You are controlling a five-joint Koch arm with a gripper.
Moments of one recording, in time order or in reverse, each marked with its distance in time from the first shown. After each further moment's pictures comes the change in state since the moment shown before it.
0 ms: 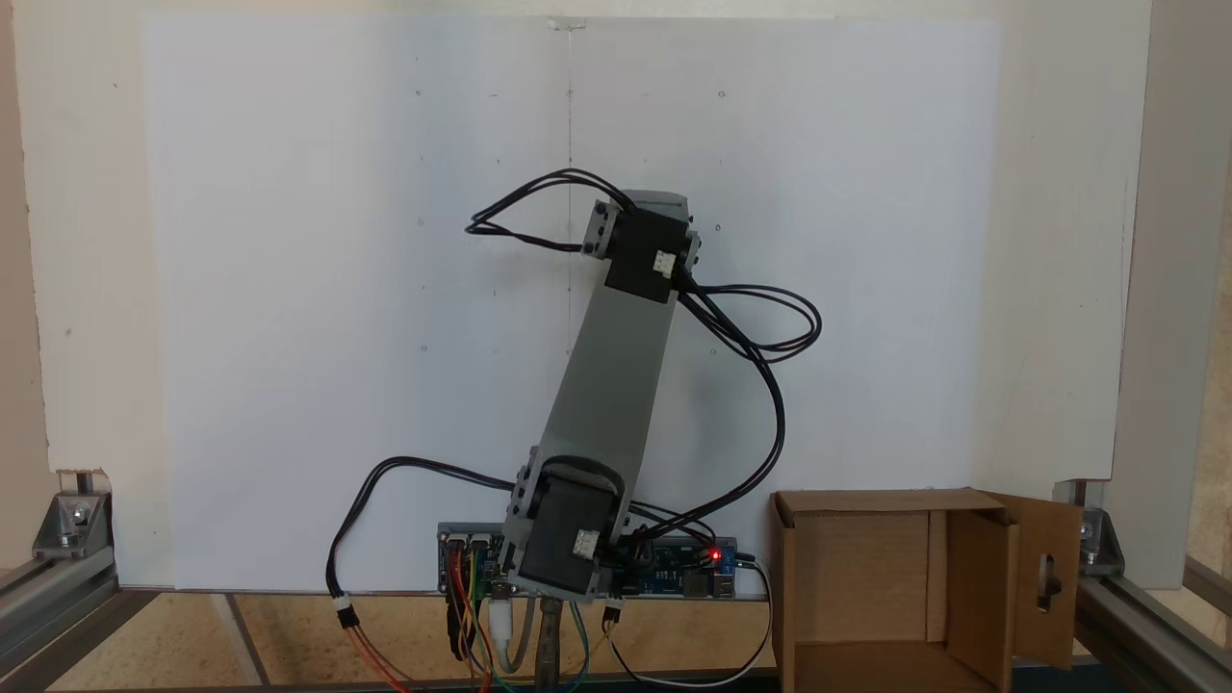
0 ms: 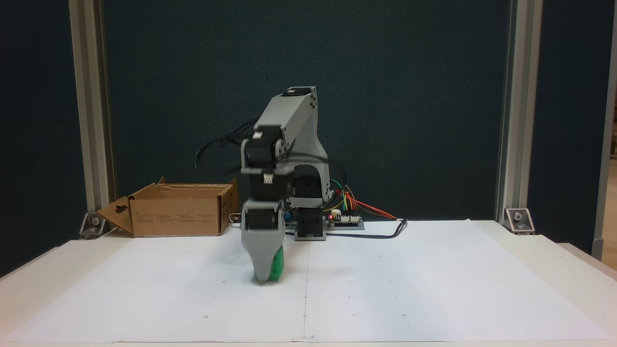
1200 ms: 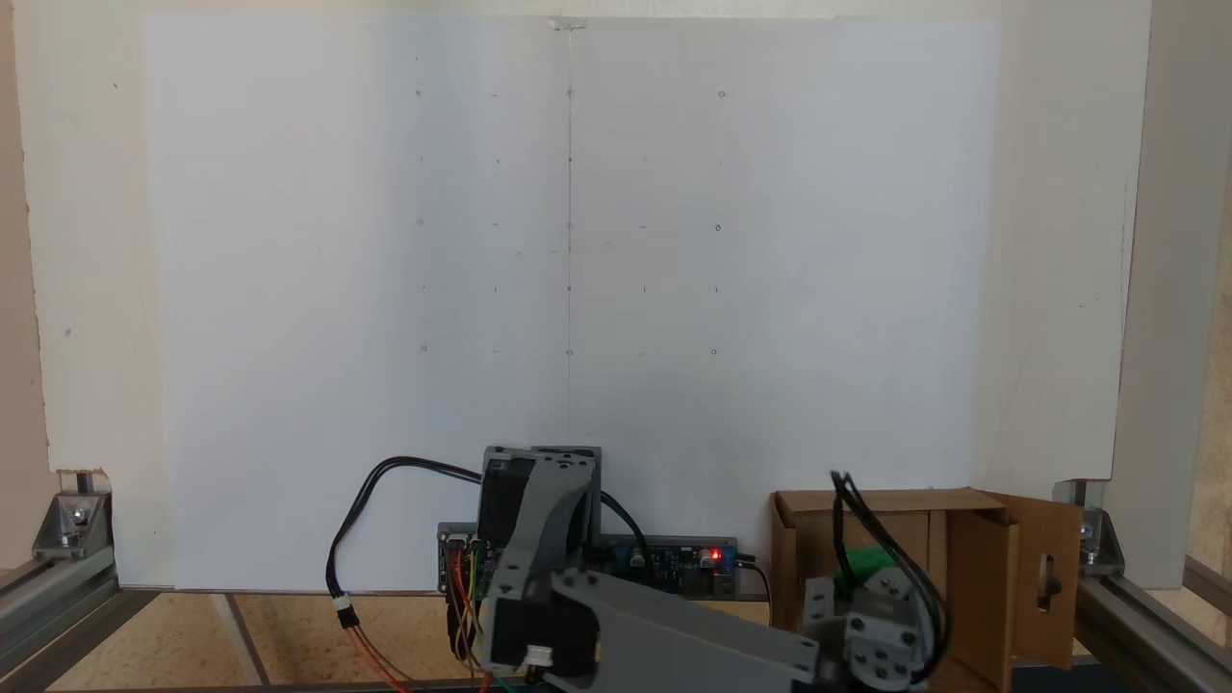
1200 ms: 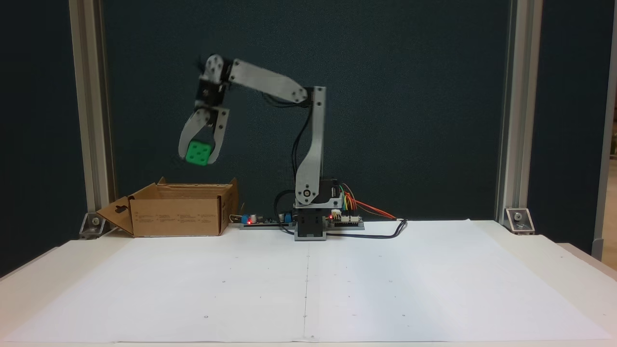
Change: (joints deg) arm 82.5 12.1 -25.3 16.9 -9.8
